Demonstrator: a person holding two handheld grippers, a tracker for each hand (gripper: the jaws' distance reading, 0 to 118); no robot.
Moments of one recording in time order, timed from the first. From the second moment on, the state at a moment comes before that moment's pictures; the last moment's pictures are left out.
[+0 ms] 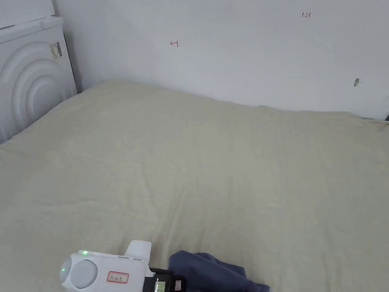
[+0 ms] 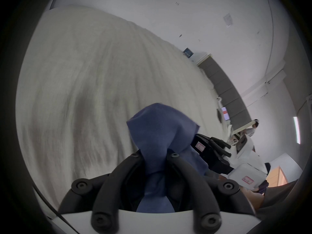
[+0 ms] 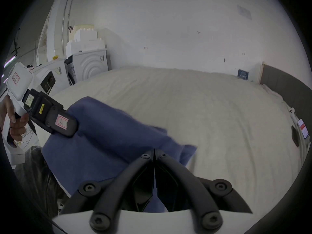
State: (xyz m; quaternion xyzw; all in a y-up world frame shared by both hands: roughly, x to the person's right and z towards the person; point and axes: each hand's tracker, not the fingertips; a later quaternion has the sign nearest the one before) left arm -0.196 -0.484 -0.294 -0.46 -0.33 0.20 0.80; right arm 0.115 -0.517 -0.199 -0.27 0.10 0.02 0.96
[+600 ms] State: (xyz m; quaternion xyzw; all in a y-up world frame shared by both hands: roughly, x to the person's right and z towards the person) left arm -0.363 -0.399 -0.324 -0.45 -0.27 0.16 0.83; right arm 0.181 -0.450 -0.192 -0.19 0.02 0.04 0.98
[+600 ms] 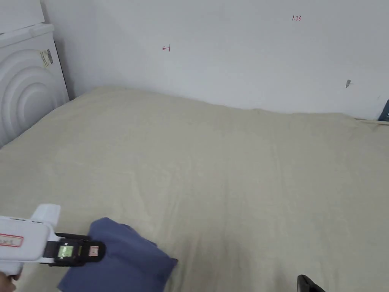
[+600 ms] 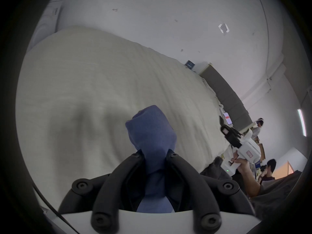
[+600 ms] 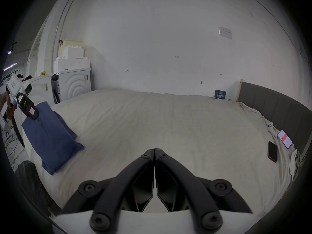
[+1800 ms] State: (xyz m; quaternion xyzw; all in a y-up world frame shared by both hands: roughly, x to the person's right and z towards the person) left arm -0.511 -0.441 -0.371 -0.53 0.07 0.03 0.84; right arm 0.181 -0.464 -0.206 -0.23 -0.01 0.04 0.97
